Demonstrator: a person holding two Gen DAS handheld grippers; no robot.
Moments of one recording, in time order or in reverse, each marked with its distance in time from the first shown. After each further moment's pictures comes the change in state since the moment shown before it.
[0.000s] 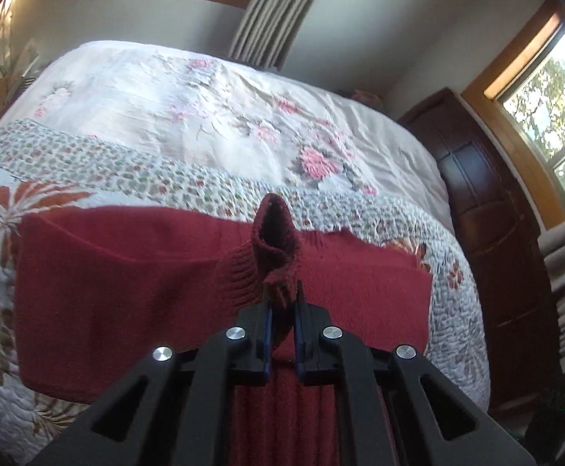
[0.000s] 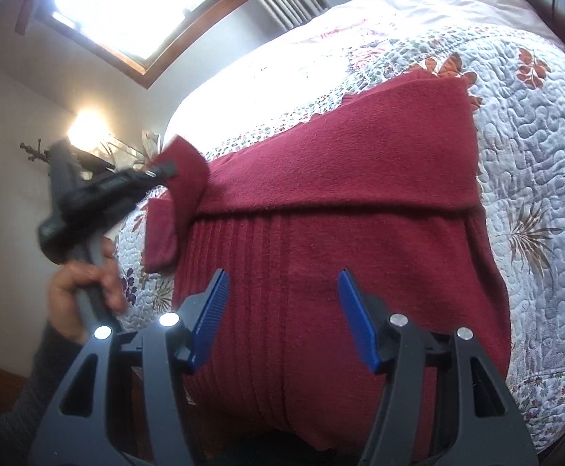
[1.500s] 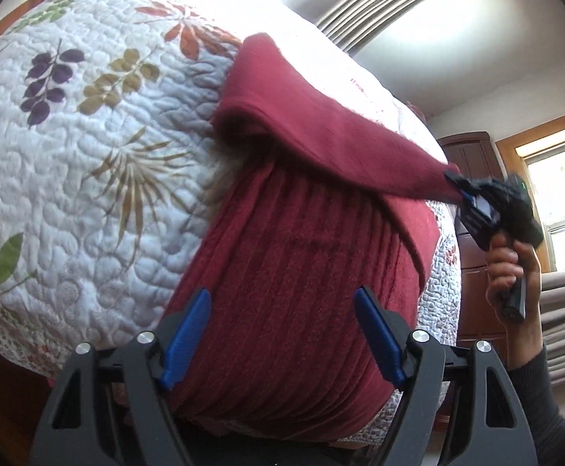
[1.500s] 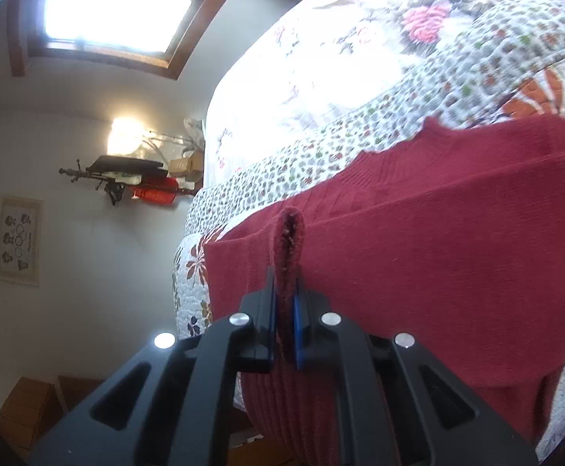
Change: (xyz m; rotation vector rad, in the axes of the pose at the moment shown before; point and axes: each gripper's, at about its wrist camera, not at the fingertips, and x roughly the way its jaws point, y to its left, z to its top) left arm -0.113 0.103 -0.169 -0.394 0.017 -0.062; right arm 0.094 0.001 0.162 0.122 0.173 0.244
